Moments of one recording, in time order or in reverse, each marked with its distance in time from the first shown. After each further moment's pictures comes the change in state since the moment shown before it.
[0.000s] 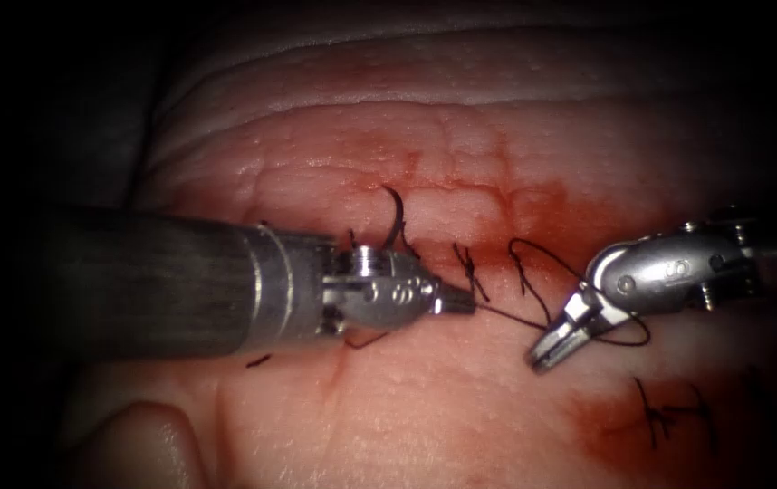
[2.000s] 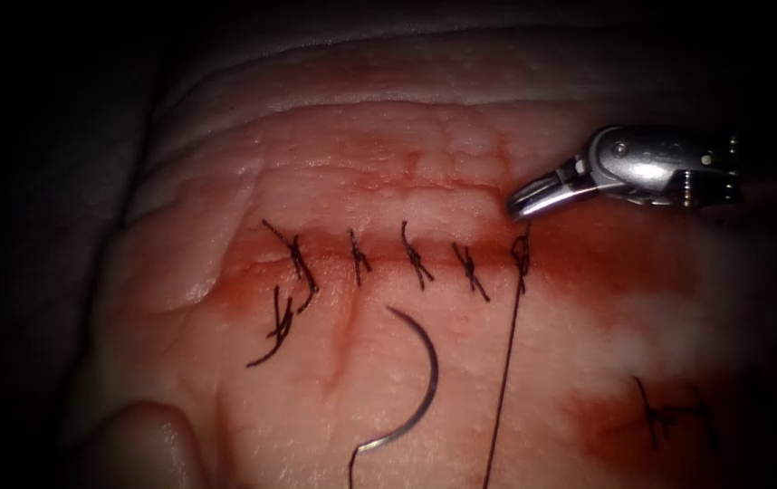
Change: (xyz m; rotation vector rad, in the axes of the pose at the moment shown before) right arm -0.005 0.008 -0.006 -0.314 0.153 0.299; left arm 0.005 0.023 -0.005 -0.443 -0.087 0.261
